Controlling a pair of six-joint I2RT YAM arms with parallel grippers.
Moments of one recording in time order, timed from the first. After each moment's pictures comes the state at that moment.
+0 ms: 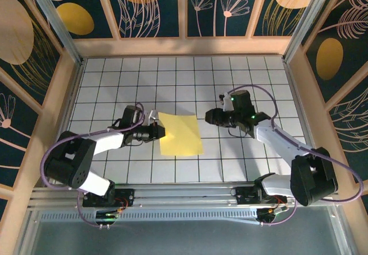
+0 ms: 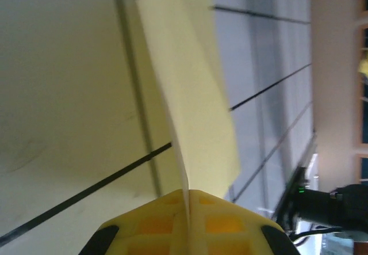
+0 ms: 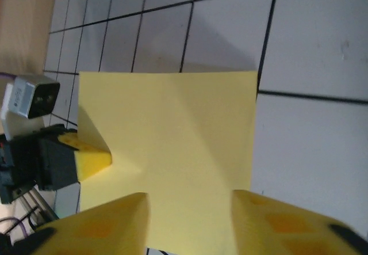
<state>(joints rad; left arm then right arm) -0.38 1.52 0.55 0.11 0.73 -0.64 0.43 1.29 0.74 -0.24 -0.49 0.55</state>
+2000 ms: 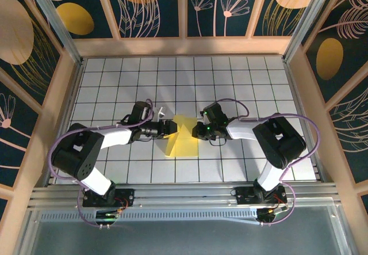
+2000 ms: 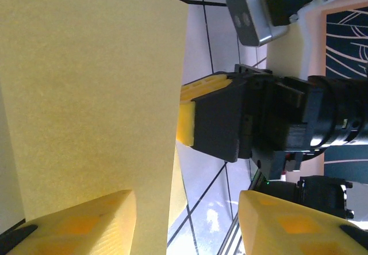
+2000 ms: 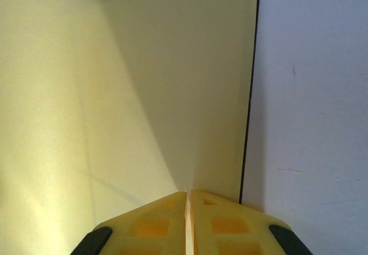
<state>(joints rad) -0.48 1.61 0.63 0.24 0.81 -0.76 0.63 1.70 0.74 0.00 -0.40 0.73</state>
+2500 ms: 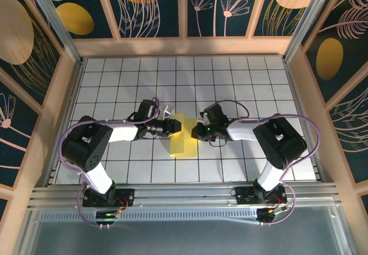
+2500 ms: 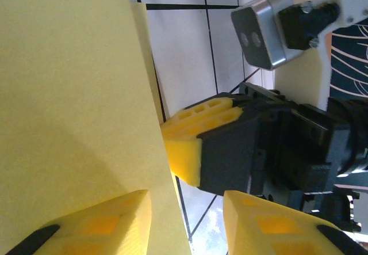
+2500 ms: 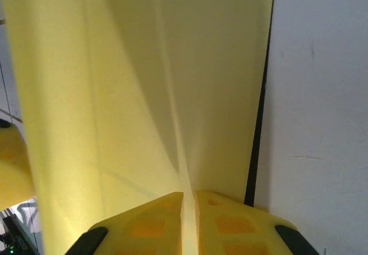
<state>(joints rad) -0.51 1.72 0.71 0.28 0.80 -0.78 0.63 1.69 0.72 0.03 -0.43 0.76</state>
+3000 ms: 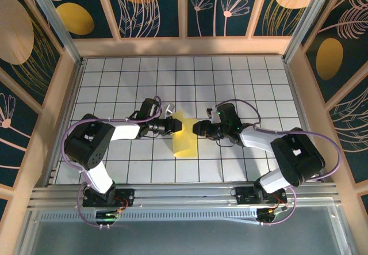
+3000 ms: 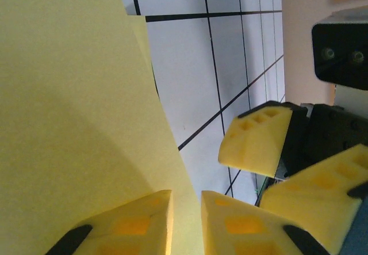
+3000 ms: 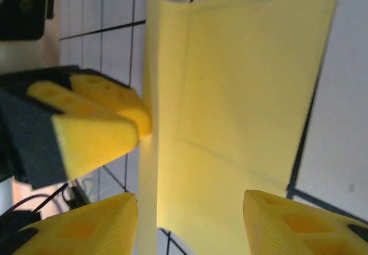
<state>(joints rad) -0.52 1.74 0.74 0.27 0.78 -0.78 0.55 1.48 0.57 0.17 -0.61 0.77</state>
